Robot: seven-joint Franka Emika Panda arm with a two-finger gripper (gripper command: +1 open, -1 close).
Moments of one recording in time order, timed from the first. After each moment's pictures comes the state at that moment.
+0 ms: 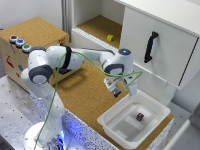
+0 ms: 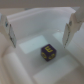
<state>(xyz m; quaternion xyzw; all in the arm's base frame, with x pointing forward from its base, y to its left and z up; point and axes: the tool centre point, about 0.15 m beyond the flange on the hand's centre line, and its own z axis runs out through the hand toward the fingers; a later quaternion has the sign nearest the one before) 0.342 -0.378 0.350 0.95 -0.29 0.07 0.06</state>
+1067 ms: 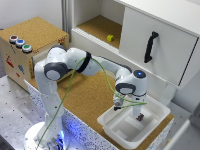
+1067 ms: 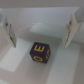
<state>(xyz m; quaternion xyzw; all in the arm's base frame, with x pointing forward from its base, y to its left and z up) 0.376 -0.419 0.283 0.83 -0.55 0.09 -0.01</state>
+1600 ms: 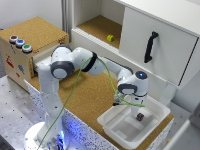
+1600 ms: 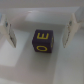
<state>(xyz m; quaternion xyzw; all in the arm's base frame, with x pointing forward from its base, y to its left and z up) 0.390 -0.419 0.245 0.80 -0.60 0.06 0.00</state>
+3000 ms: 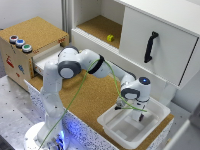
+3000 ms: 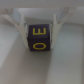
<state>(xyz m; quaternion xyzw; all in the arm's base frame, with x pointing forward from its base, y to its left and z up) 0.386 -0.436 0.223 0.80 -0.59 0.06 0.02</state>
